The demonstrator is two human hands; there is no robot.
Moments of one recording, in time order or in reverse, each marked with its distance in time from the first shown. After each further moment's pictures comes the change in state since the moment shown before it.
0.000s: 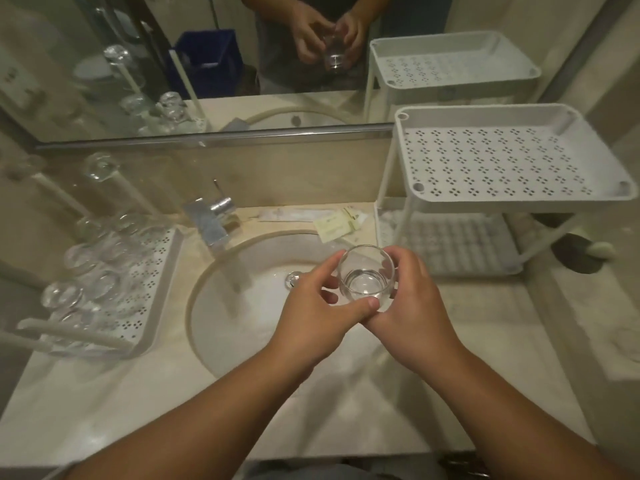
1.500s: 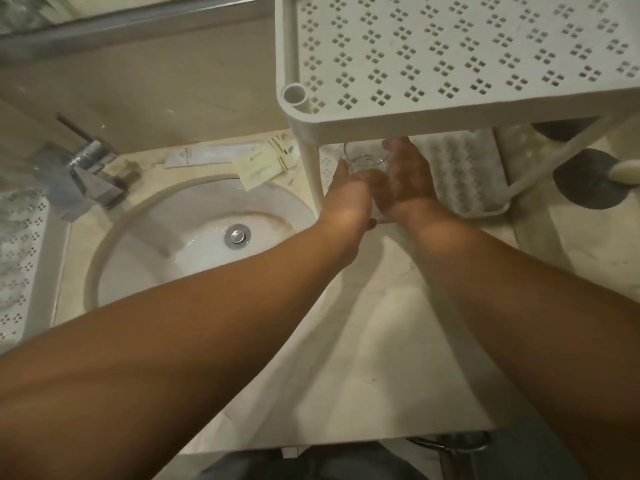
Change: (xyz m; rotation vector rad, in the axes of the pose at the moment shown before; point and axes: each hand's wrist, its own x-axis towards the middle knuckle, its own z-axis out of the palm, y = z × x) left_hand 0.163 -0.003 0.188 -0.267 -0.017 -0.367; right_hand 0.167 0.192 -0.027 -0.109 -0.017 0.261
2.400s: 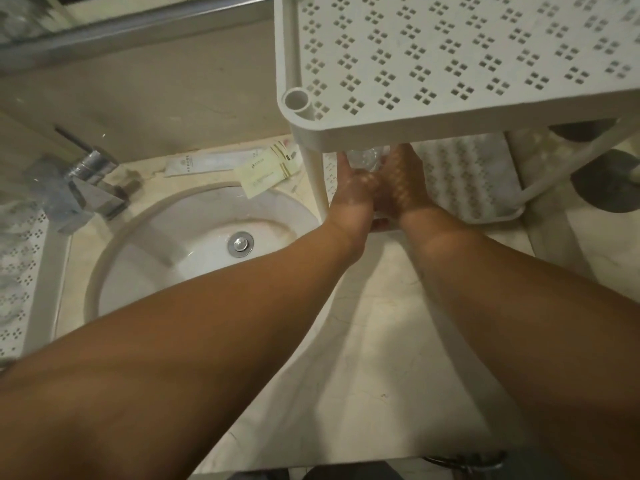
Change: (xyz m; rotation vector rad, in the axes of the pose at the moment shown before) left_hand 0.018 -0.001 0.003 -0.065 -0.045 0.081; right_hand 0.022 -0.004 0.024 0.088 0.058 0.087
